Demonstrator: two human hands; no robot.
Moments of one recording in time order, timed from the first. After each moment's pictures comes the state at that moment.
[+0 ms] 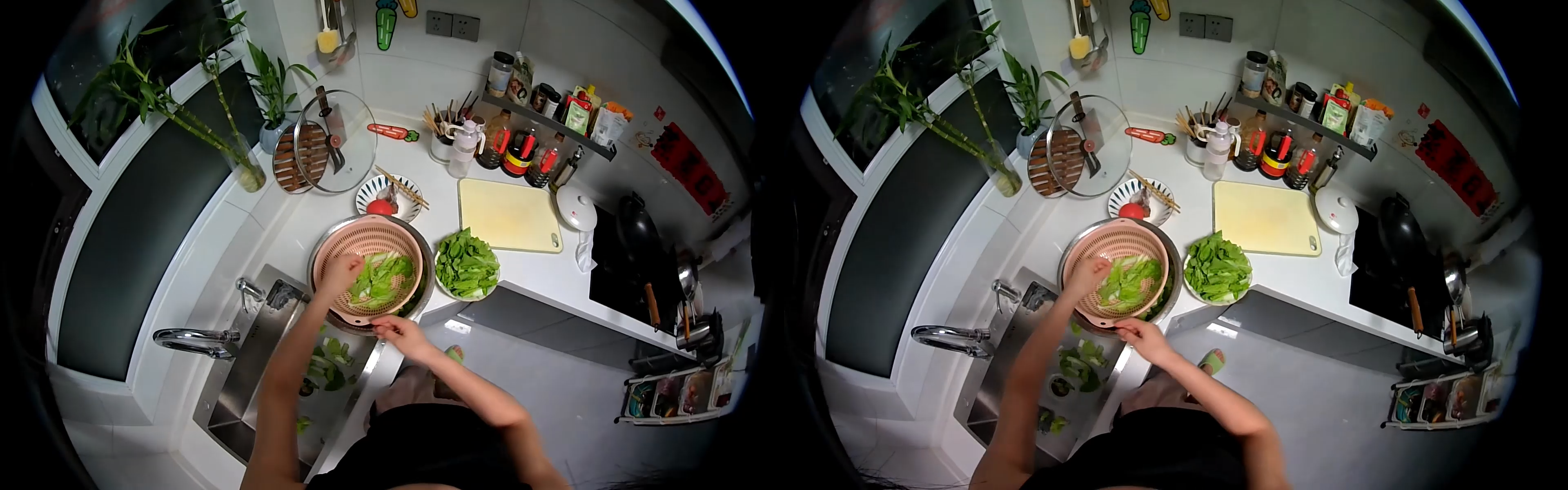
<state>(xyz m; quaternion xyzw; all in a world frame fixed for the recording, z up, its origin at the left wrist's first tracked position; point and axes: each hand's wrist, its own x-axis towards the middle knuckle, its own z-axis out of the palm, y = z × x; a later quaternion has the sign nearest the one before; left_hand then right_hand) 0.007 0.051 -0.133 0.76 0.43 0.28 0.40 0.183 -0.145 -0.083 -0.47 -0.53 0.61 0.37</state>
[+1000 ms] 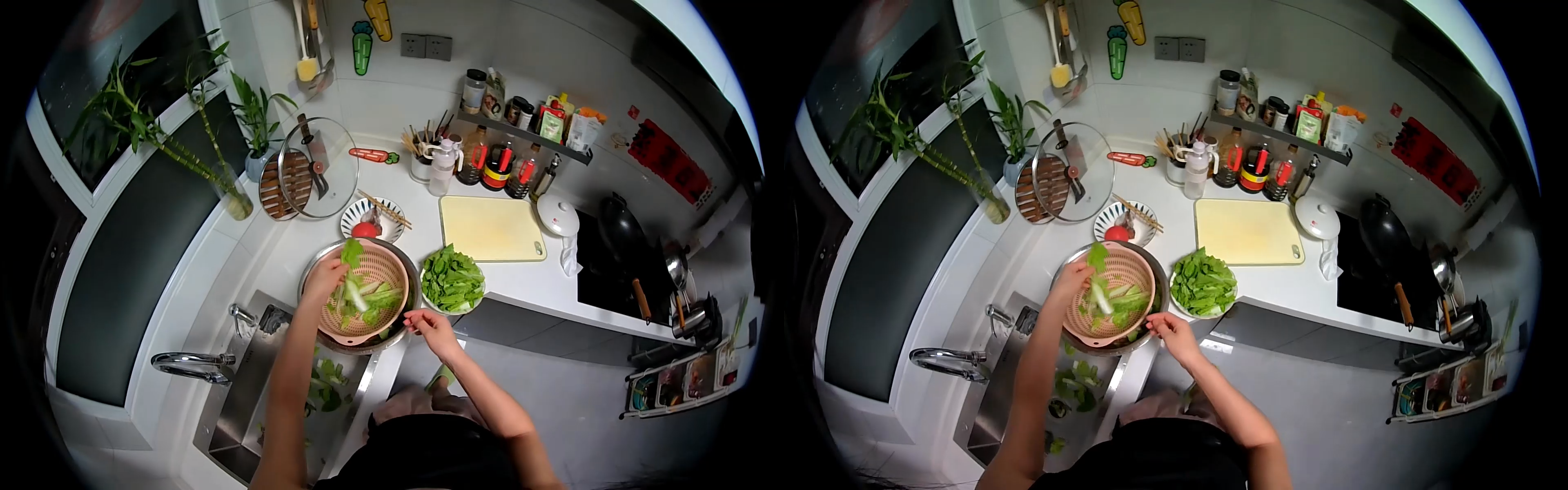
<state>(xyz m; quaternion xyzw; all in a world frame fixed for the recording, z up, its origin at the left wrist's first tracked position) 0.023 0.062 -0.058 0.63 0.54 0.20 0.53 0.250 -0.142 -0.048 -0.52 -0.40 0.57 0.49</state>
